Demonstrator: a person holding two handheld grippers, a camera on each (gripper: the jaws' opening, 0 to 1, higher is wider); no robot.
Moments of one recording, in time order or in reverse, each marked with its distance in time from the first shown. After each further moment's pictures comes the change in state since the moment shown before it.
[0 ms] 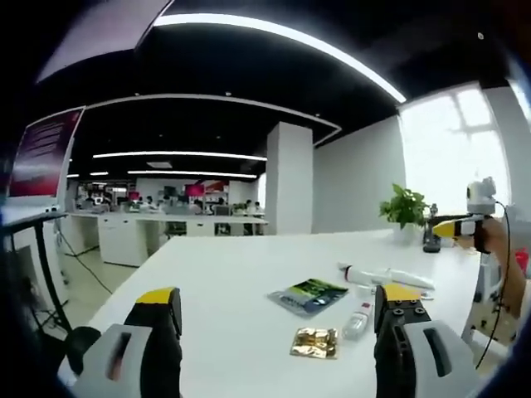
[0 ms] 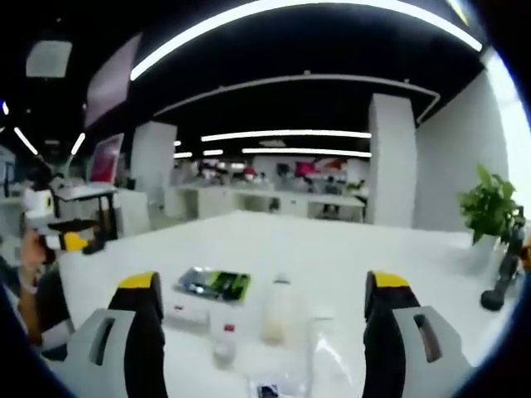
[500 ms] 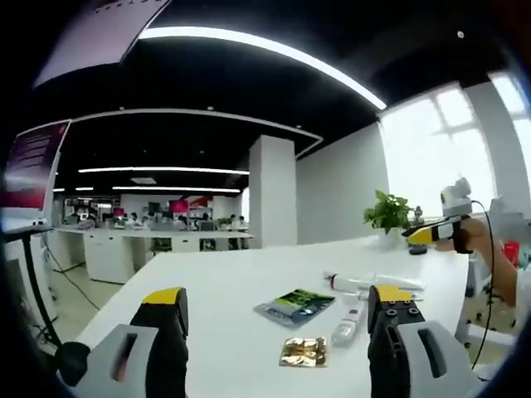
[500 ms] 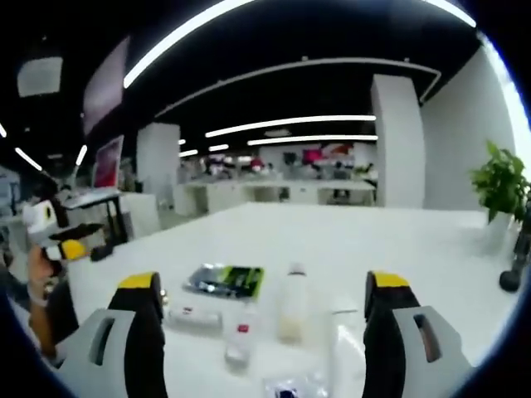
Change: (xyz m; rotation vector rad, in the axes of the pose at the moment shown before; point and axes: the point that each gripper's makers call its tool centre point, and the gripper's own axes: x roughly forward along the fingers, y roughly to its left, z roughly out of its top) left arm -0.001 -0.021 0.004 -0.008 -0.052 -0.139; right arm 0.021 0.009 -0.013 0.084 0.034 0.051
